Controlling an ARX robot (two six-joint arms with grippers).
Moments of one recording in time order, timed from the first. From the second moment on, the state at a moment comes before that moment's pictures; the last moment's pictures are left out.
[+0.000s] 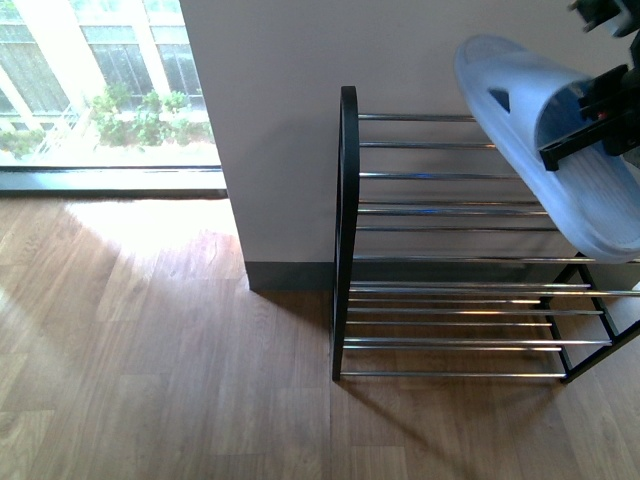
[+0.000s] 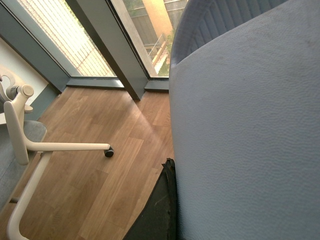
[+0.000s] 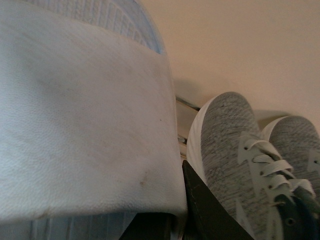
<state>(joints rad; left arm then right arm) -0.18 0.93 0.30 0.30 -0.62 0.11 0.12 1.90 0.83 0.64 0.12 -0.45</state>
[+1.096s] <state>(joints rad) -0.18 0.93 0.30 0.30 -0.62 0.11 0.07 2.12 1.06 0.53 0.26 -0.46</state>
